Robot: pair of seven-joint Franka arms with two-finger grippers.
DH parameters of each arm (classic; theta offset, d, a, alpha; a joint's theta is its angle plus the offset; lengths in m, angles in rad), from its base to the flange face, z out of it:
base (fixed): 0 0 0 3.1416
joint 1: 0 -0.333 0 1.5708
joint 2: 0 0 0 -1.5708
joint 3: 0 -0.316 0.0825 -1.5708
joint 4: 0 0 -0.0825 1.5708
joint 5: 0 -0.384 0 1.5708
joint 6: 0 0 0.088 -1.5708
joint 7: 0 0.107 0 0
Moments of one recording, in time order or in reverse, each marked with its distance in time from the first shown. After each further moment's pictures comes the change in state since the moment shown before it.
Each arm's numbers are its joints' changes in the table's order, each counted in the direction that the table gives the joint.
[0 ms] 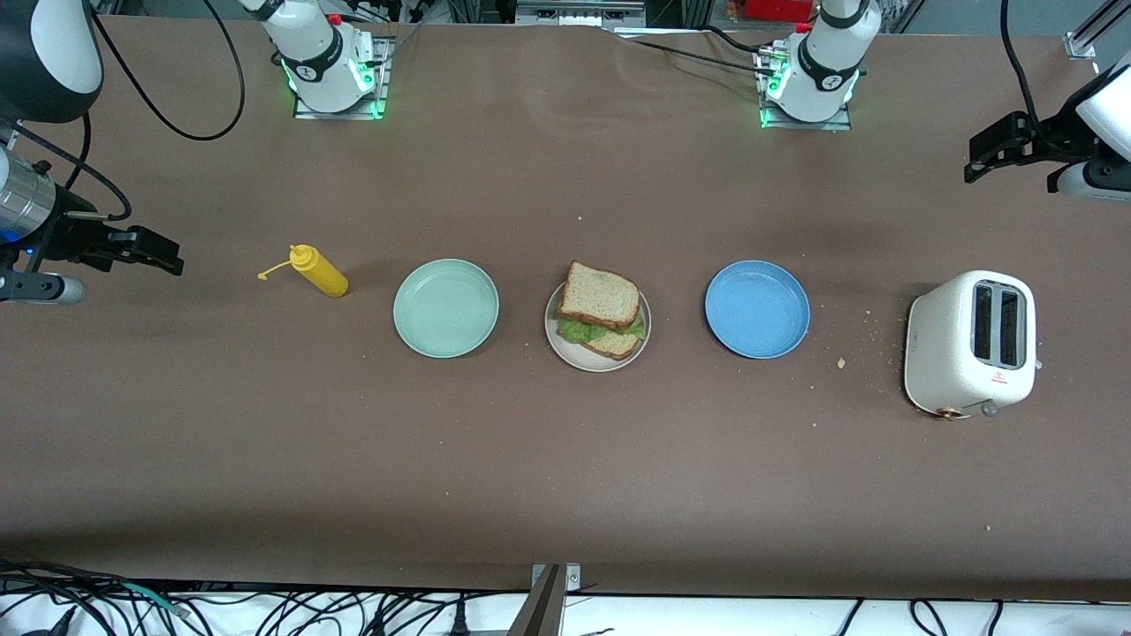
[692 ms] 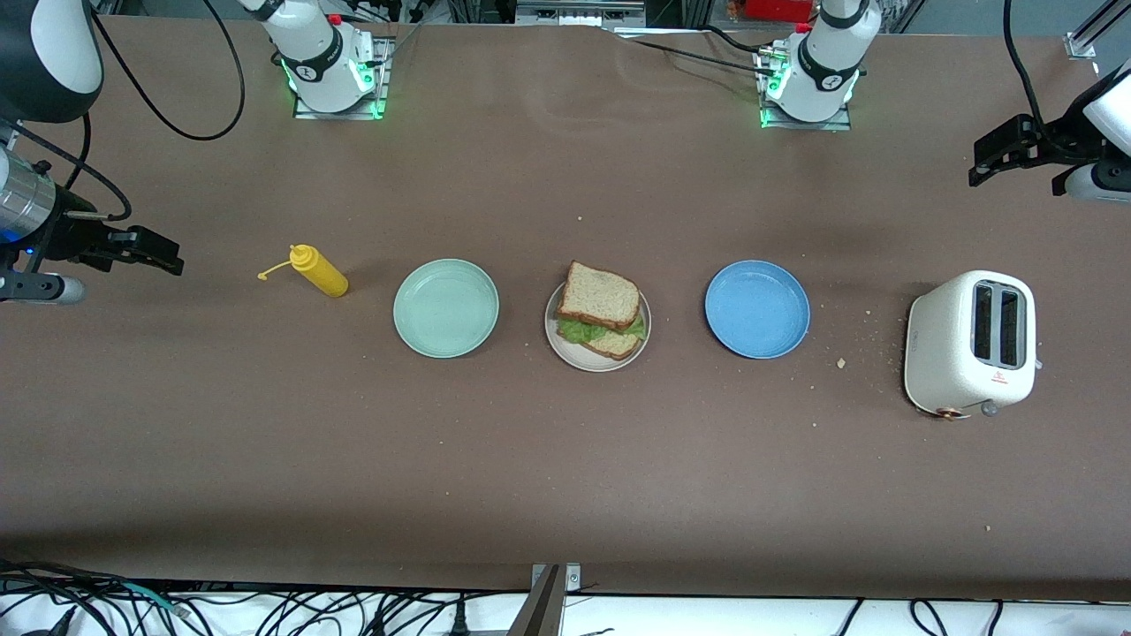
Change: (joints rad) left arm -0.004 0.000 -0.001 -0.002 -0.001 -0.014 0.000; right arm 0.000 0.000 0.000 0.000 0.000 0.000 0.000
